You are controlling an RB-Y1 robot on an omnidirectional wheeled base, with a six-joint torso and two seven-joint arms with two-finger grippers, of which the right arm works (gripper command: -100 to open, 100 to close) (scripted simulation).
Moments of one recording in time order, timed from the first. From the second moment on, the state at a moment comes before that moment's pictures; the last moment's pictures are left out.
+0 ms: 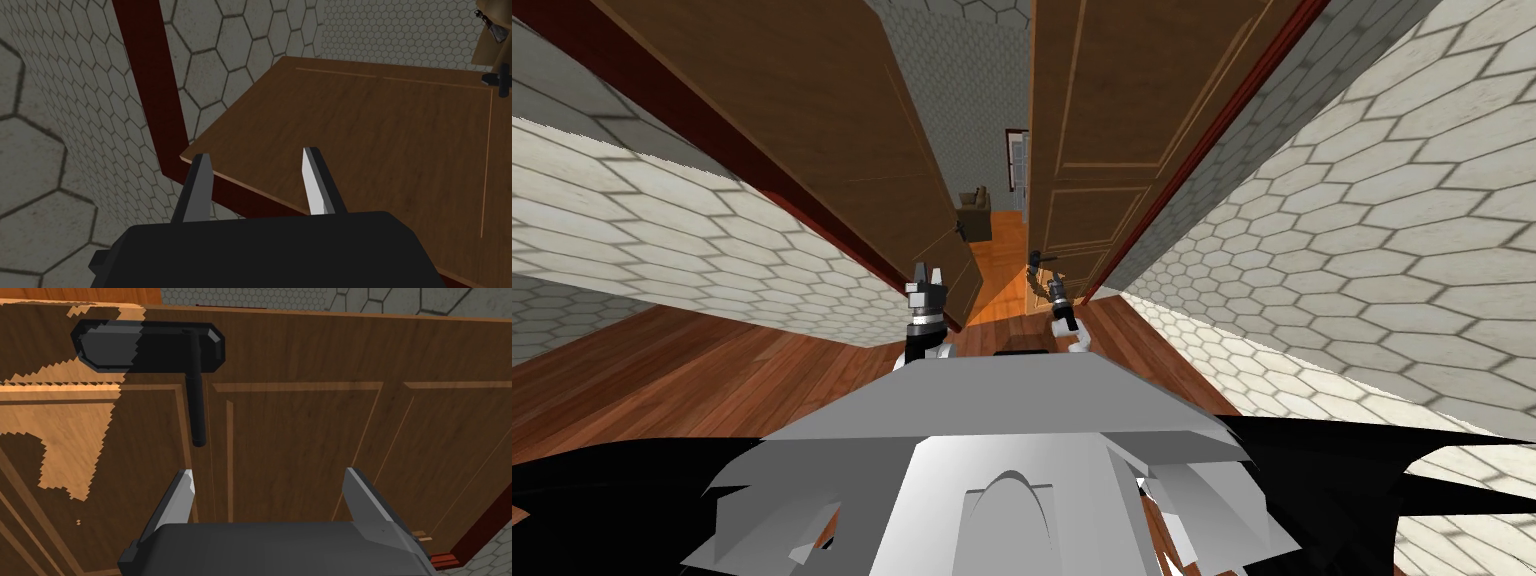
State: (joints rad) arm 0.06 -0.04 0.09 -1.46 0.01 -0.32 -0.01
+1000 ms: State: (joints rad) arm -0.04 -0.01 0.12 -1.27 0.01 -0.28 -0.02
